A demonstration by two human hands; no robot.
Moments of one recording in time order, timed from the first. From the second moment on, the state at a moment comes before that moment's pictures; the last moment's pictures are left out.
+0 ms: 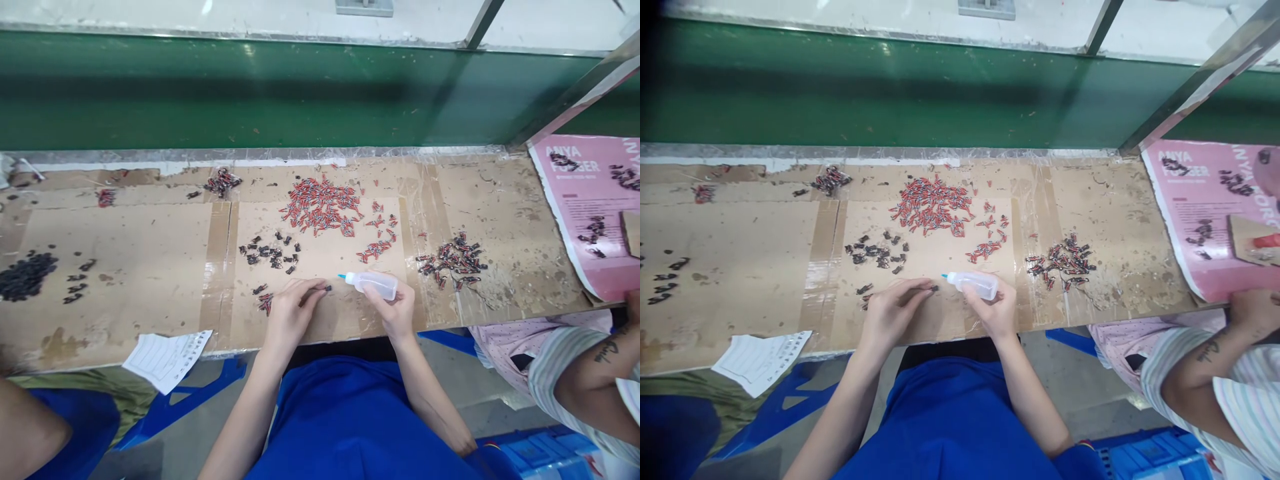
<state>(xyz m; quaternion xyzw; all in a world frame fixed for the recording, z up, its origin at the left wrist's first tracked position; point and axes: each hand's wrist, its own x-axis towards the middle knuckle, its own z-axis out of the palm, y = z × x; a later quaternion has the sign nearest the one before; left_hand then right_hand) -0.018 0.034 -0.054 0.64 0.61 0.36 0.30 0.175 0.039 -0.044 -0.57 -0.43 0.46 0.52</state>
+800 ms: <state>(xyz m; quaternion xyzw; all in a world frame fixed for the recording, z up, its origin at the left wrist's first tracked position) -0.051 0.003 -0.033 0.61 0.62 0.38 0.32 0.231 0.120 -0.032 -0.65 -0.71 0.14 0.23</state>
